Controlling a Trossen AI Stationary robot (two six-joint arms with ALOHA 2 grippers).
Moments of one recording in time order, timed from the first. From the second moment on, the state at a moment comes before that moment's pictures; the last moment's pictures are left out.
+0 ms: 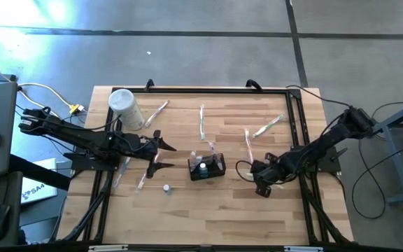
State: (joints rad) left arm -0.19 0.89 0.44 0.18 -0.12 -0.06; right arm 0.50 1.36 0.68 -0.63 0.15 0.86
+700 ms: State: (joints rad) left arm -0.19 0.89 0.44 0.18 -0.15 0.00; right arm 0.63 1.34 0.95 -0.61 1.25 0.41
